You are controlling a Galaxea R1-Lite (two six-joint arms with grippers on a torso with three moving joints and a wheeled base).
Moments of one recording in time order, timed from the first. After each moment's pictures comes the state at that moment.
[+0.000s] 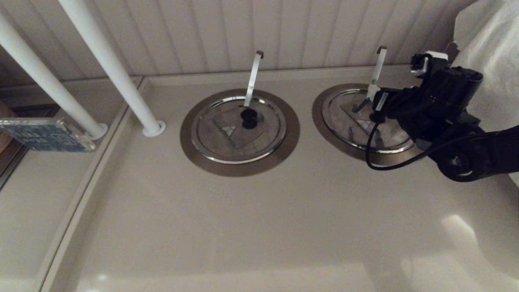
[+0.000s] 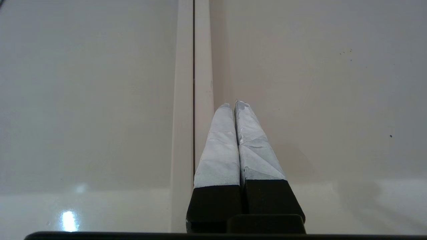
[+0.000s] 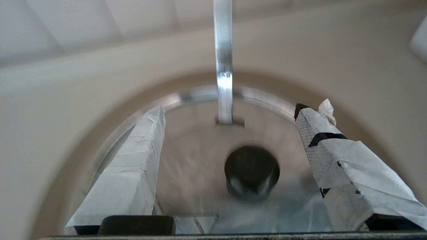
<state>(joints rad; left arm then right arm) 0.00 0.00 0.00 0.00 0.00 0.00 0.19 1.92 -1.18 -0.91 -0.35 0.05</state>
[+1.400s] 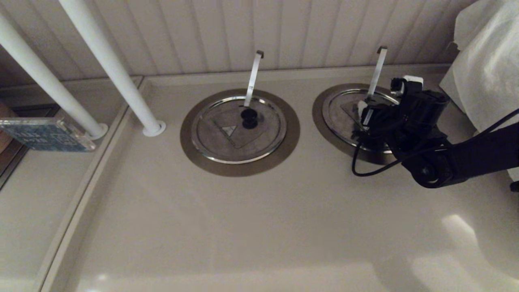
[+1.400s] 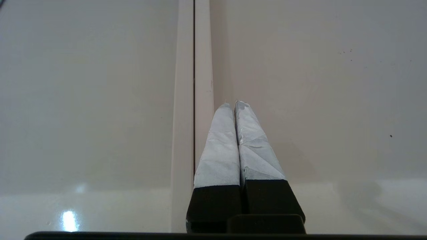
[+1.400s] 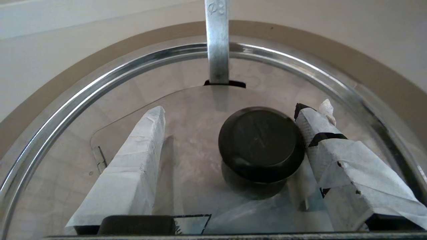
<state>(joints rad) 0.00 0.00 0.00 0.00 0.00 0.00 0.18 2.07 -1.22 -1.00 -0.36 0.05</state>
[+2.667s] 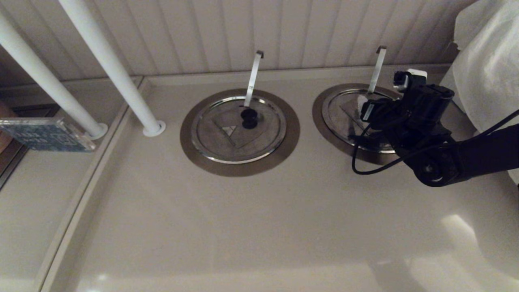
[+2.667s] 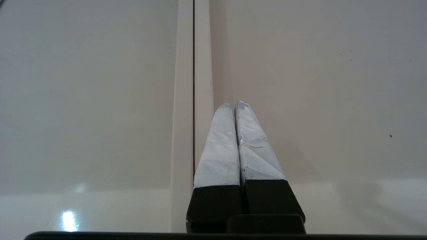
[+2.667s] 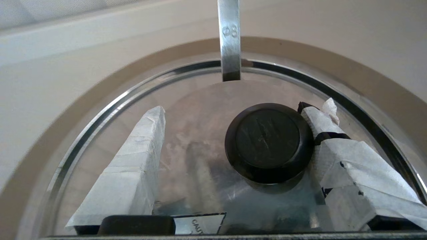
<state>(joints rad) 0.00 0.00 0.00 0.00 0.00 0.00 0.20 2.03 -1.21 -1.00 -0.35 0.07</state>
